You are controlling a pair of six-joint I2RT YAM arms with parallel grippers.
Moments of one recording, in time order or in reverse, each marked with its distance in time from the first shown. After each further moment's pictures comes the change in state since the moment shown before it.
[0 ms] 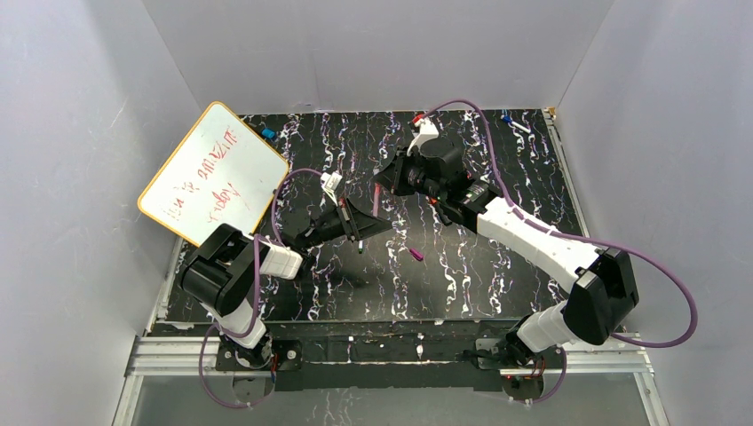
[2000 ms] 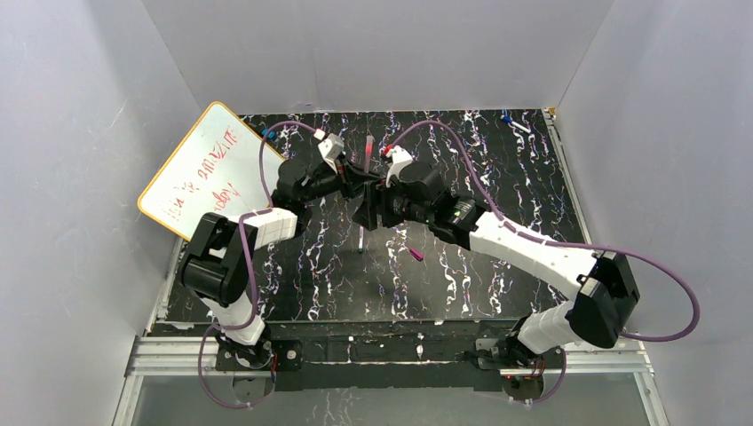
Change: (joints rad) left arm 0.158 0.042 0.368 -0.394 0.123 0.787; right arm 0.151 -0.020 -0.045 -0.097 -0.026 -0.075
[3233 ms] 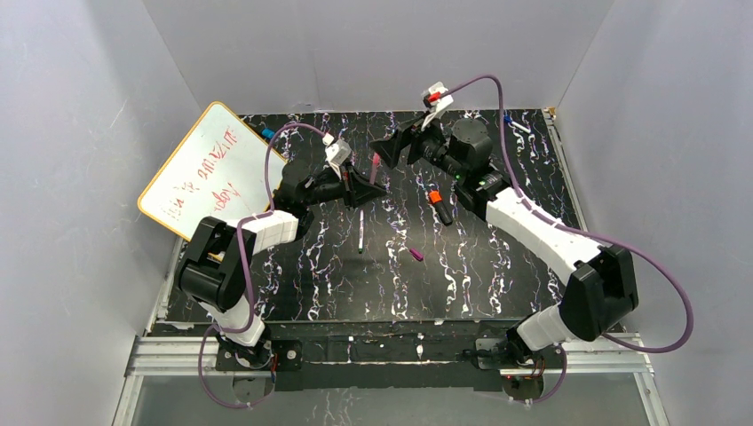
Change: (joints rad) left arm -0.031 -0.035 -0.016 -0.083 0.086 -0.036; right arm -0.298 0.028 0.043 0.492 -0.180 -0.266
